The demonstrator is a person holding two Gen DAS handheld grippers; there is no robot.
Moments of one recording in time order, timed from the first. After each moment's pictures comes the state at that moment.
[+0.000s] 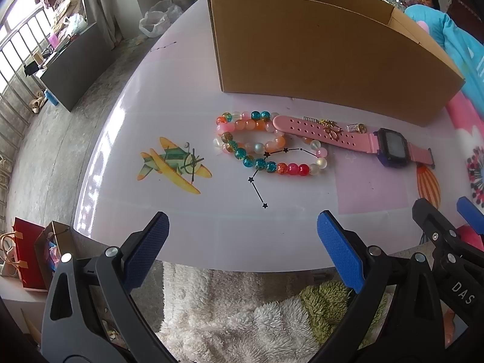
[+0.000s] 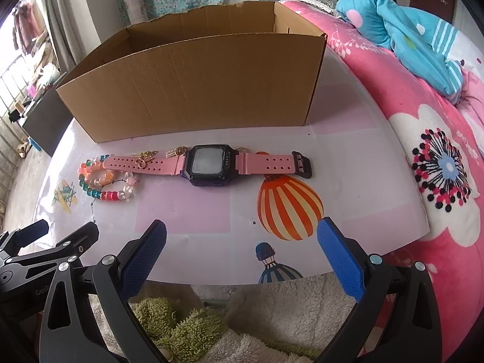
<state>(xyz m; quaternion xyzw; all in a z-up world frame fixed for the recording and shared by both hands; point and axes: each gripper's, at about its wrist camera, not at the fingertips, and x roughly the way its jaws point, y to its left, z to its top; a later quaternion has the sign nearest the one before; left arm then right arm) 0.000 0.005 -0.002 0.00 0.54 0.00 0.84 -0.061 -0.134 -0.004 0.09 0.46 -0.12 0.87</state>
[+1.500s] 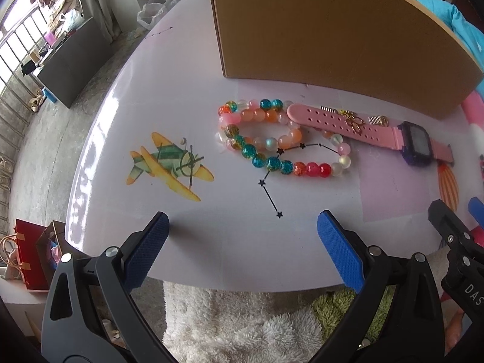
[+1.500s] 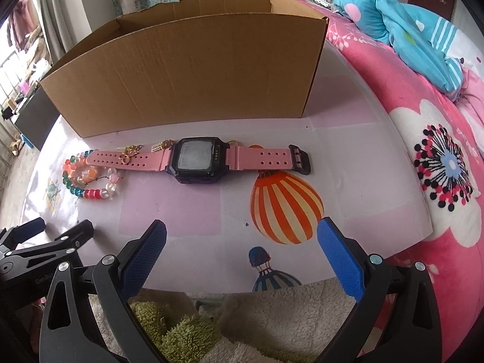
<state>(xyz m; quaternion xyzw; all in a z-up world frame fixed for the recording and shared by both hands) 0.012 0.018 -0.036 0.02 0.56 0.00 0.83 -0.052 -0.143 -0.019 0.09 0.47 -0.13 0.87</state>
